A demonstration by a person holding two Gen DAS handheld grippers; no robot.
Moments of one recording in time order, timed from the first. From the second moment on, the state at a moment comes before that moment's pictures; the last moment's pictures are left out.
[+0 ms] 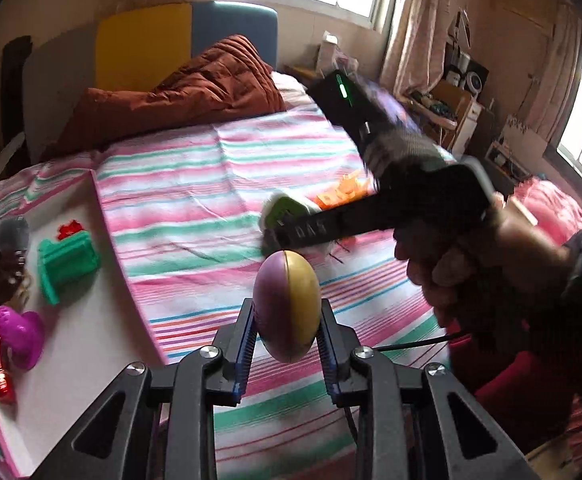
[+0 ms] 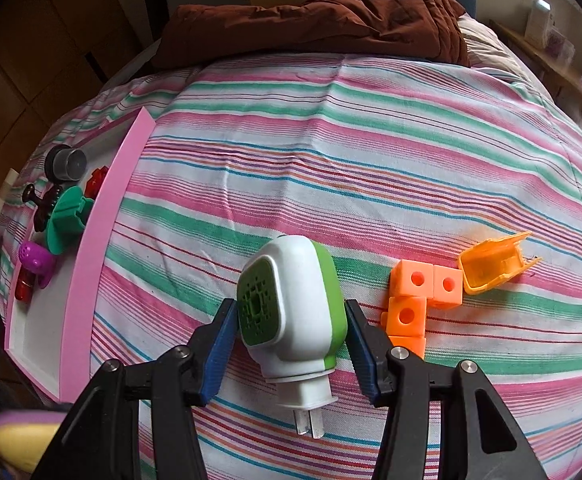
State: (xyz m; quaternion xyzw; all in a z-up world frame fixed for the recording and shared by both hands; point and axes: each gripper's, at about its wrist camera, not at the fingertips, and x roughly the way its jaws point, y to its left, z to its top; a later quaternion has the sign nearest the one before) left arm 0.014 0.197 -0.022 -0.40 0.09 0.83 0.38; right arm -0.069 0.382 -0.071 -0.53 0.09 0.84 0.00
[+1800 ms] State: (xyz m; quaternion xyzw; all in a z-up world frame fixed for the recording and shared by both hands) left arm -0.029 -0.005 -0.033 -0.44 -0.01 0.88 0.15; right arm -0.070 0.375 -0.079 -0.54 0.05 0.84 0.02
